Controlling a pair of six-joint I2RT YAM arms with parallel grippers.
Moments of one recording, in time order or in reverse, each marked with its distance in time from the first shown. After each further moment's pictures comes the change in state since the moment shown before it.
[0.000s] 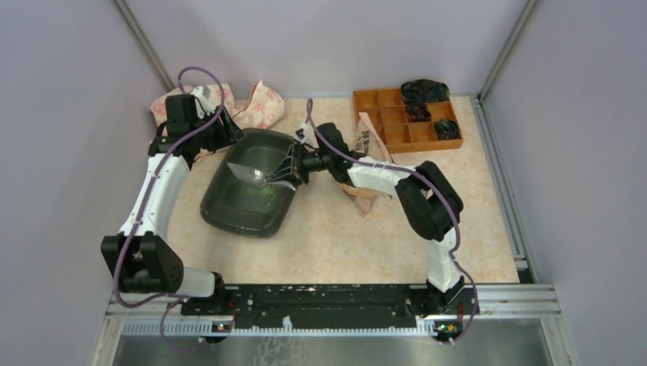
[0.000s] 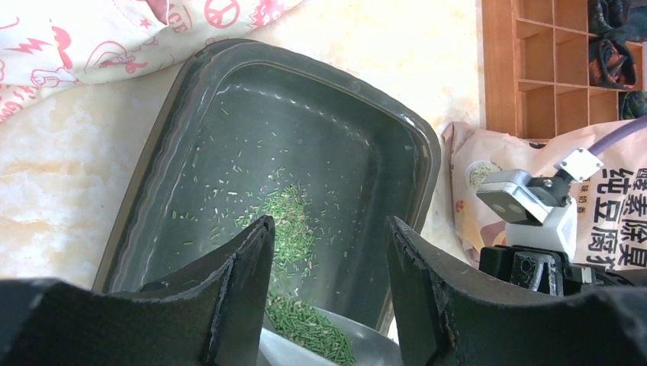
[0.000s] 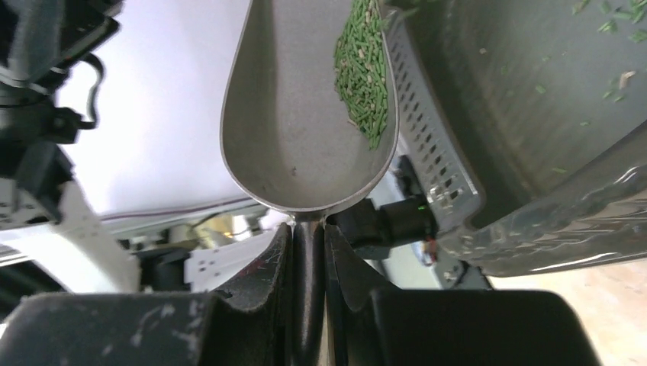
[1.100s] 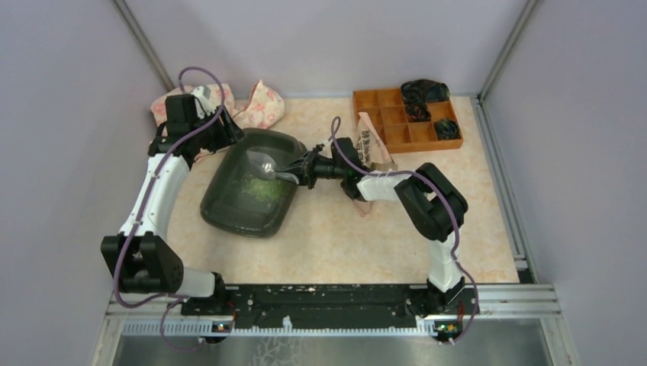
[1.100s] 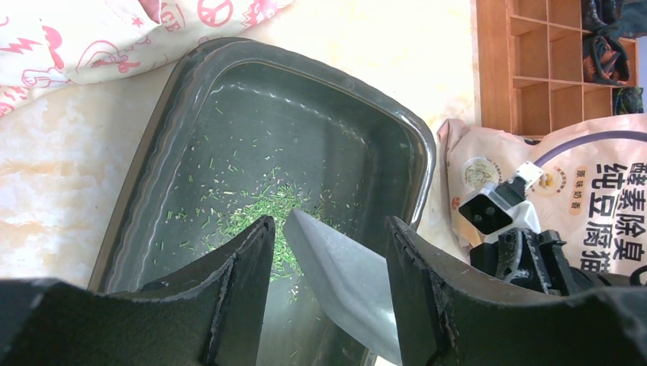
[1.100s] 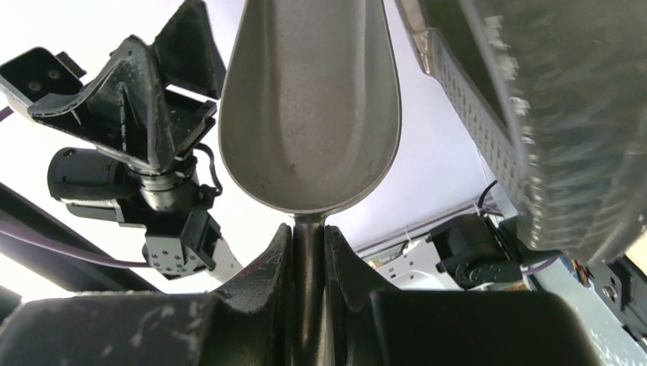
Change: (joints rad) left arm 0.000 0.000 0.000 0.000 0.015 0.000; right arm -0.034 -0.027 -0.305 0.503 0.128 0.679
